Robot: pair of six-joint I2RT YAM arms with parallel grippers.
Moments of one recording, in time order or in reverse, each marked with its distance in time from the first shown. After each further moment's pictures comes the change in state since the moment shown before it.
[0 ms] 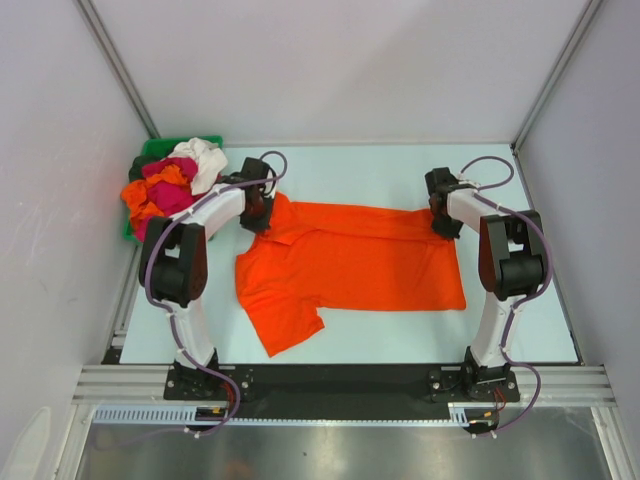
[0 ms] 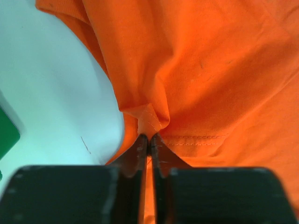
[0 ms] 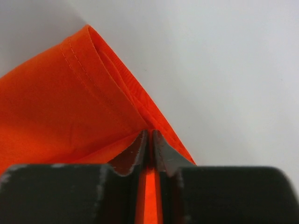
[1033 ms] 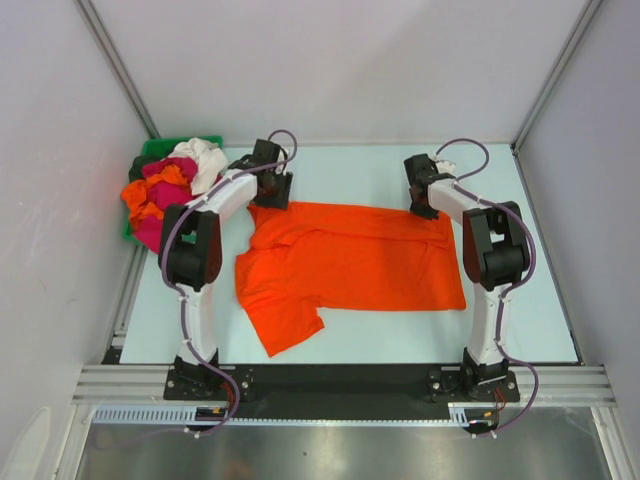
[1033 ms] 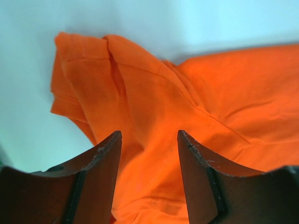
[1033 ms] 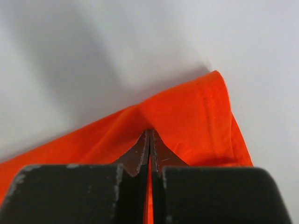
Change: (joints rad) left arm -0.022 0.164 0.259 0.085 0.008 -0.041; right arm 0.098 0.109 0.189 0.099 -0.014 -0.046
